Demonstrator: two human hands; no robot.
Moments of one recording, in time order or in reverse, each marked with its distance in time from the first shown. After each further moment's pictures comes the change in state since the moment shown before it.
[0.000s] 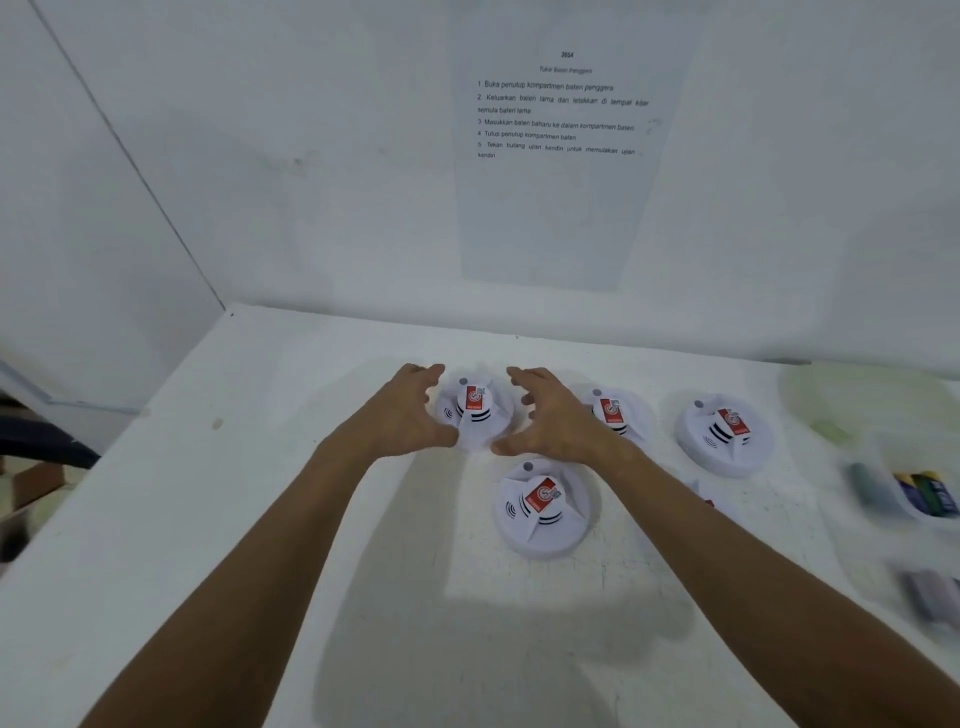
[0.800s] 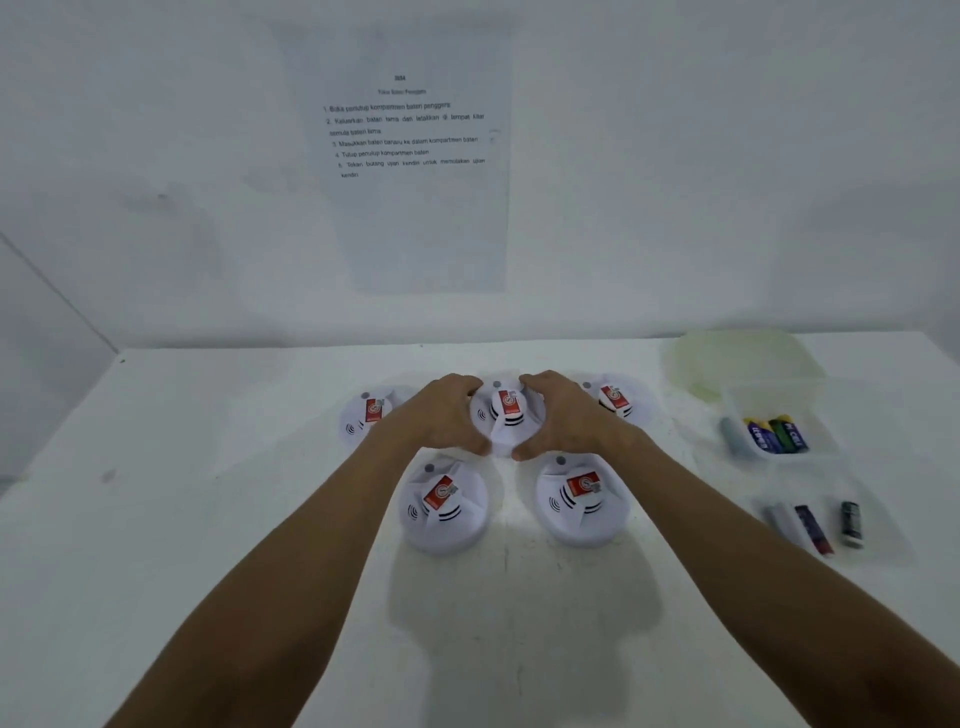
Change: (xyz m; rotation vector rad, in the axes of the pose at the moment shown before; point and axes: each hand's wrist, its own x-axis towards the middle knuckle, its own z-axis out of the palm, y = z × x) left_hand 0.037 0.116 0.082 0.218 -0.207 0.218; right_hand -0.066 0.070 -0.082 -0.152 0.036 0.152
